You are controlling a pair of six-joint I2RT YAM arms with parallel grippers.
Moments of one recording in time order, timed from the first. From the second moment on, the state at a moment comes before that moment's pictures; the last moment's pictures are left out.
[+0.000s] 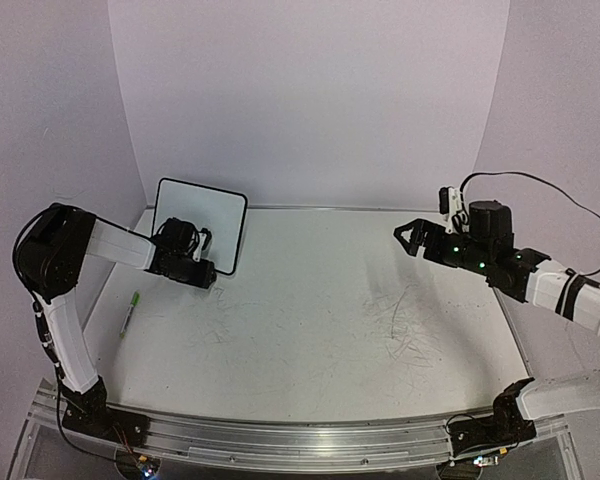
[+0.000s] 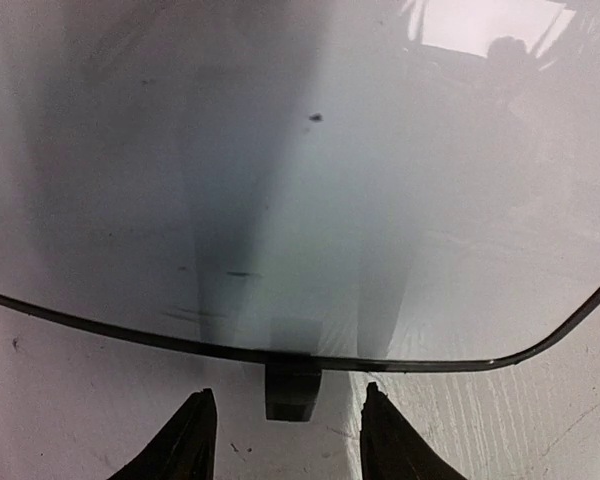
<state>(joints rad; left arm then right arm) -0.37 1.88 1.00 0.00 0.03 -0.09 0.43 1.15 0.80 -0.05 -0.11 0.48</state>
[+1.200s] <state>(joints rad) -0.76 1.98 1.11 -0.01 -0.30 -0.49 0.48 1.18 0.75 0.00 -0.11 0.53</state>
